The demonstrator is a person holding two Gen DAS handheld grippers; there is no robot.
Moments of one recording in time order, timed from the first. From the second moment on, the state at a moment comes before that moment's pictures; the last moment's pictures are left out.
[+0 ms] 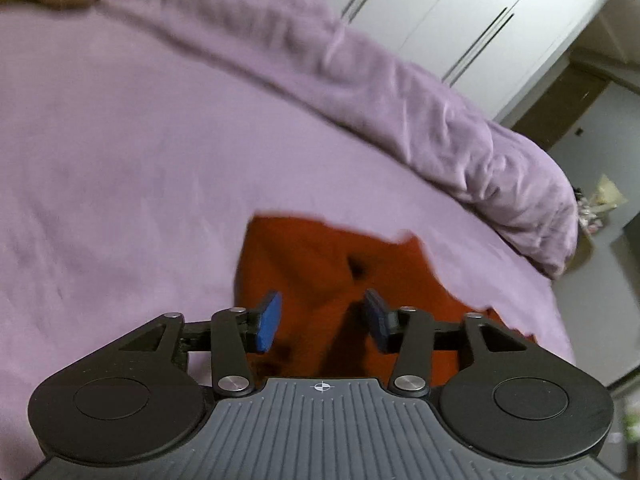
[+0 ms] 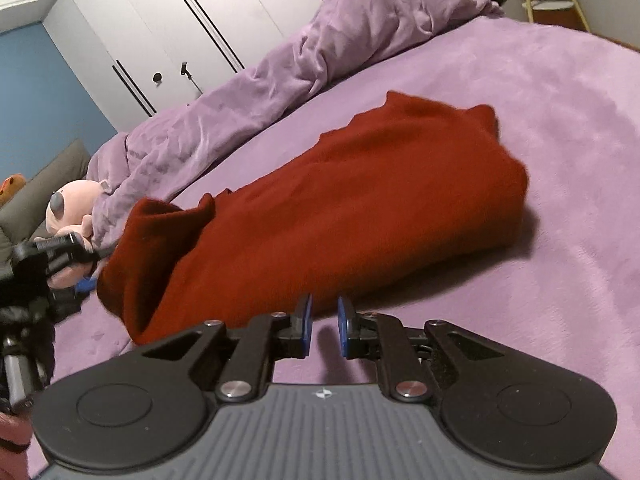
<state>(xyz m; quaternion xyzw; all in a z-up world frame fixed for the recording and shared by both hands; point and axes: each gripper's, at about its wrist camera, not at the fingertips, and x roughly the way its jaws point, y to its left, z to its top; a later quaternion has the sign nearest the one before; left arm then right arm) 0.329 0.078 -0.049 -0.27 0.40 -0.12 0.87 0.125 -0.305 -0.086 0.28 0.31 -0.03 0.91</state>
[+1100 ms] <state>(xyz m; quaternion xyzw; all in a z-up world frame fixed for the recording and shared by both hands) 0.324 -0.026 0.004 -0.31 0.39 -0.31 0.81 0.132 -0.300 -0.073 0.26 0.29 -0.04 0.92</state>
